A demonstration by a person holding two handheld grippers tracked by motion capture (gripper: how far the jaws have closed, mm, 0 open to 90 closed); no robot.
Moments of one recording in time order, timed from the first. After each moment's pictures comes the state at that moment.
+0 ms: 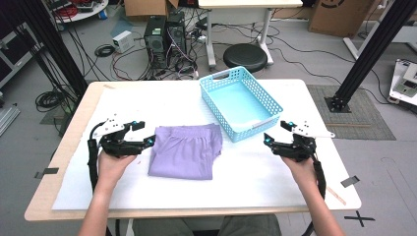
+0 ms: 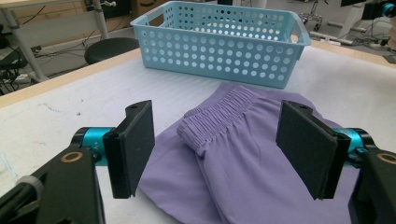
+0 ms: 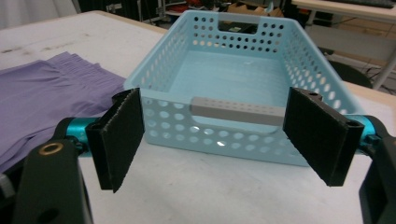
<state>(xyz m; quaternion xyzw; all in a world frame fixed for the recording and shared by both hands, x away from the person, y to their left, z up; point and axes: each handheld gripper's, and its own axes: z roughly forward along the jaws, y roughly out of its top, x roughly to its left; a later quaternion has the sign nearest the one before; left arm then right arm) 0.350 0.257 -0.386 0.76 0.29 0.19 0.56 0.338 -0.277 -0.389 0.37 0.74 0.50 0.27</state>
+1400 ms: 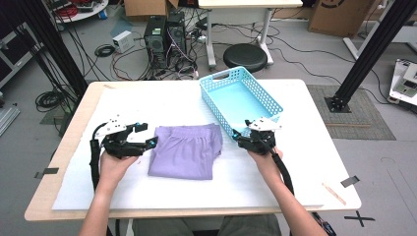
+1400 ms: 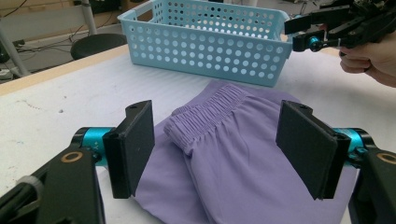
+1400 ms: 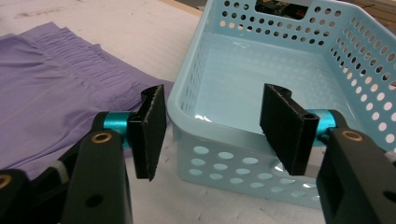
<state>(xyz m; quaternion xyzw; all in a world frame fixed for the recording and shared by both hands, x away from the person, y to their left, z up) 0.351 0.253 -0.389 0.76 0.29 0.17 0.56 0.371 -0.185 -0.410 0.36 0.77 0.44 0.29</state>
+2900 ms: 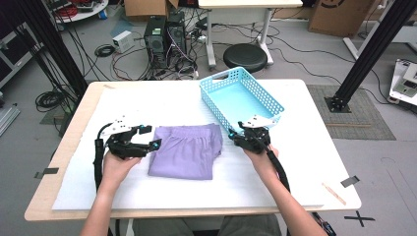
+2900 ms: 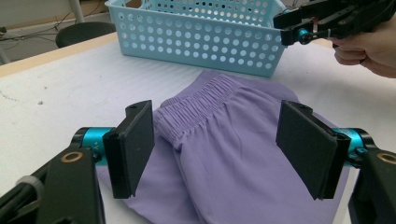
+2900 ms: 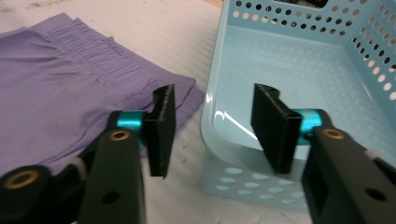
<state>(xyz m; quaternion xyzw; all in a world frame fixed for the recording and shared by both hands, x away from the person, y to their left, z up) 0.355 0.246 -0.396 0.77 0.29 0.15 0.55 0.378 -0.169 -0.406 0.36 0.79 0.42 0.26</state>
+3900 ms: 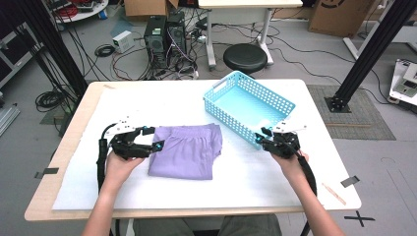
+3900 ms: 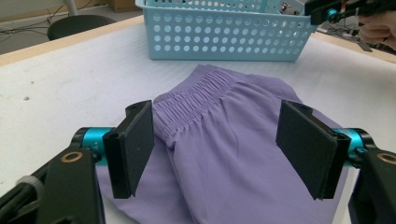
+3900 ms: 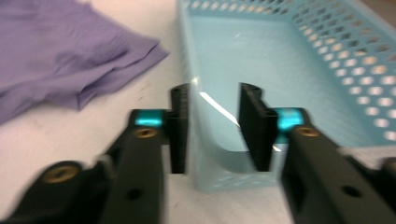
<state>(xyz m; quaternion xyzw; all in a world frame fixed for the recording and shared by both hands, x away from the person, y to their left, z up) 0.358 0.237 -0.400 0.78 0.29 0.14 0.54 0.354 -0.247 -0.394 0.36 0.80 0.41 0.27</state>
